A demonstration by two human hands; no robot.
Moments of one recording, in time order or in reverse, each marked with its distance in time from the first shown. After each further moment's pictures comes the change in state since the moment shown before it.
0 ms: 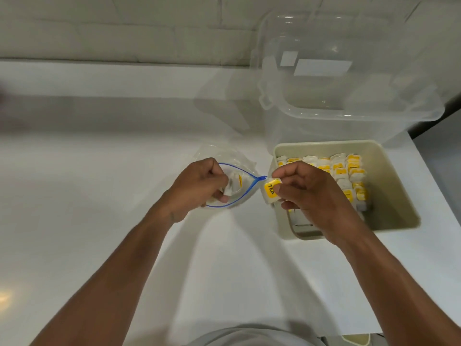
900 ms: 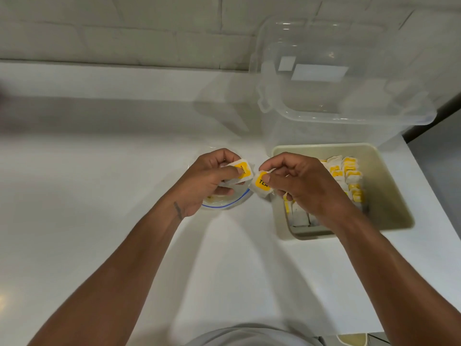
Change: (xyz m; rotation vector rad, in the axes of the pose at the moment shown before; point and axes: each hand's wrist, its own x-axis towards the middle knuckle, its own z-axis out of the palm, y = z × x) left_hand 0.009 0.012 0.010 -0.272 -0.127 0.051; right_hand 0.013 -0.016 0.002 -0.061 -0.070 -0.102
